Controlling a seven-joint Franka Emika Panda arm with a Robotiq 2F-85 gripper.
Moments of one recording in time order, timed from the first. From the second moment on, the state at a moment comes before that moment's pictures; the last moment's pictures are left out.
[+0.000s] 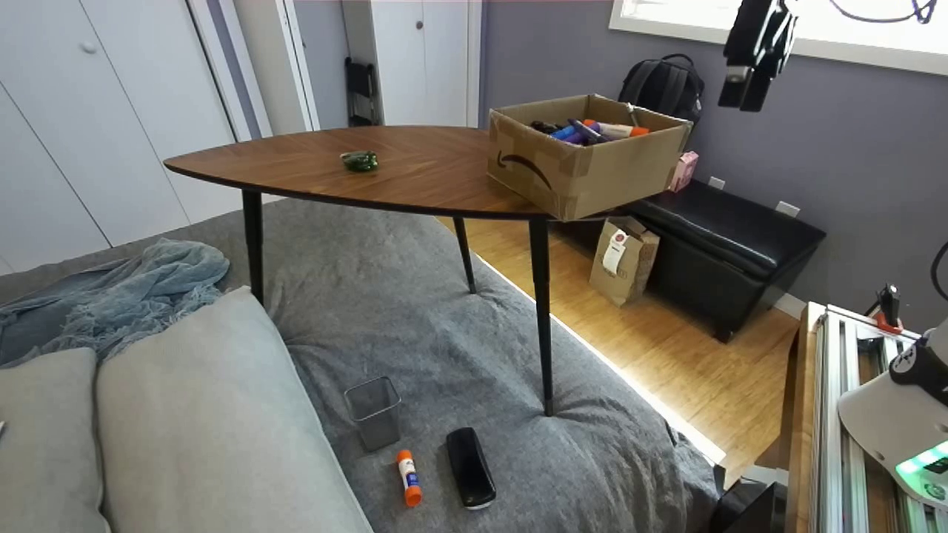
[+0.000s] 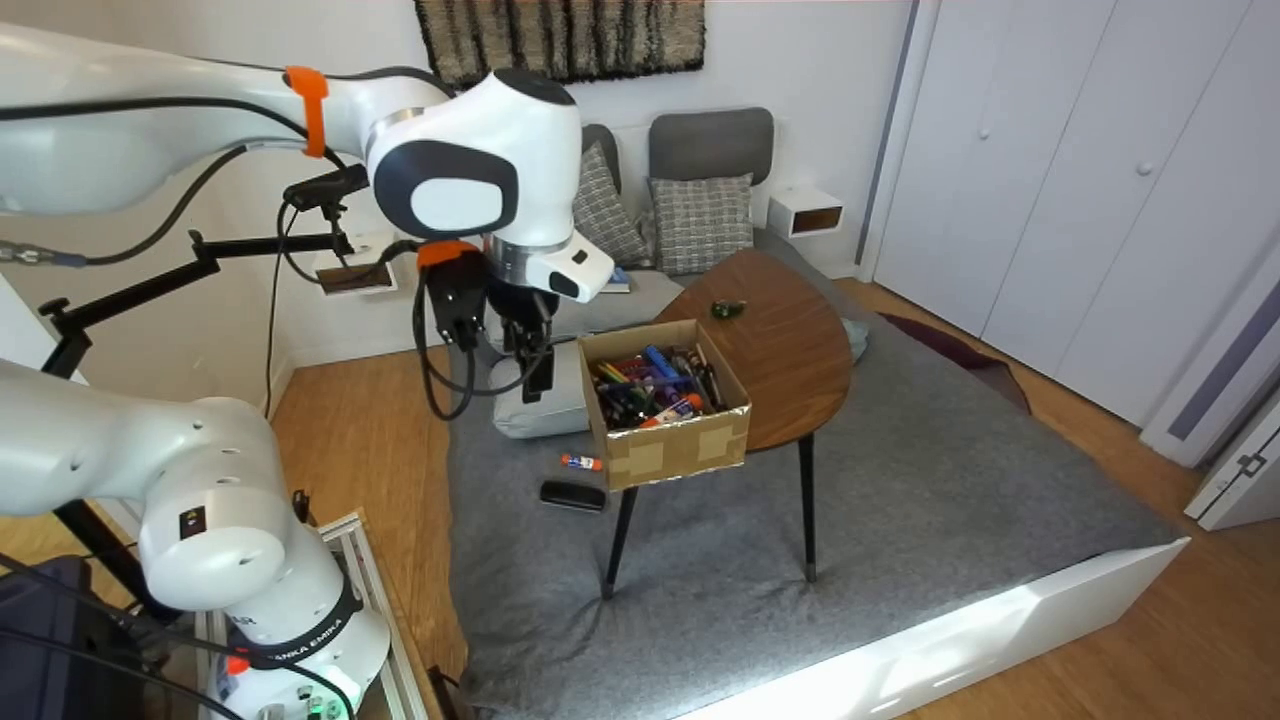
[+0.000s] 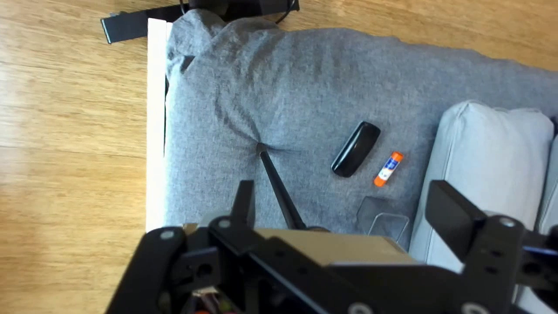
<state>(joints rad) -0.03 -0.65 -0.16 -2.47 0.12 1.72 0.04</state>
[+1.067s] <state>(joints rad) -0.11 -0.30 -0.12 -2.18 0.16 1.80 0.21</state>
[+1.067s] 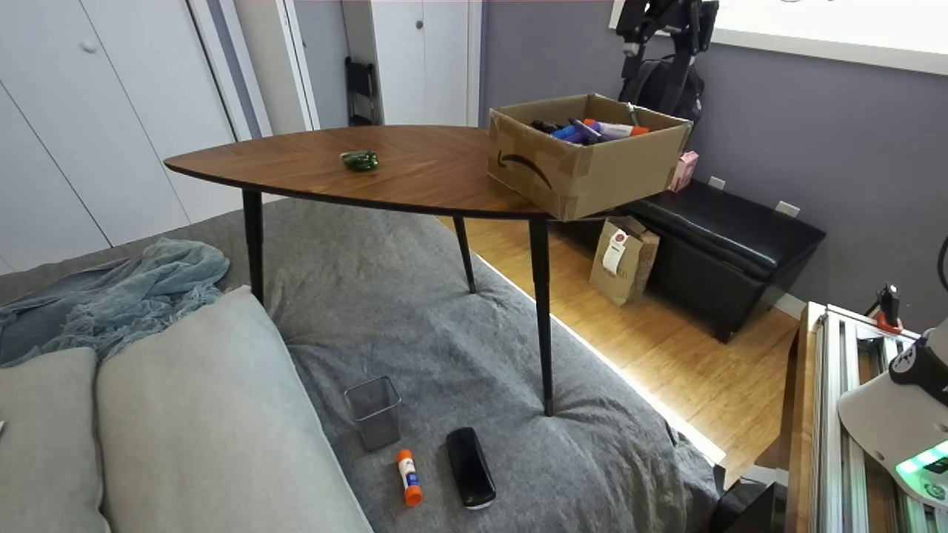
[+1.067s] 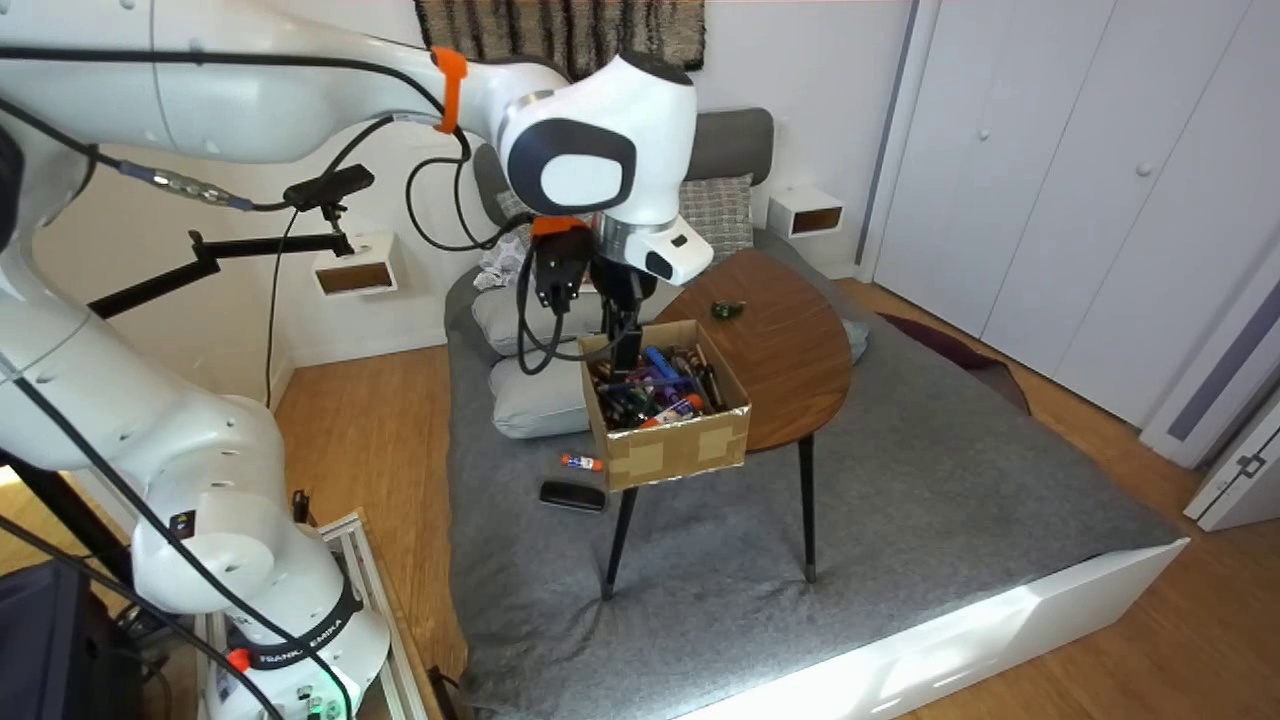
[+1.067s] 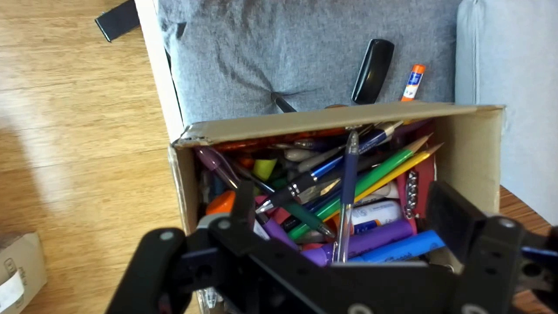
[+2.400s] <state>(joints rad) -0.10 -0.11 -0.09 -2.16 0.21 1.96 0.29</state>
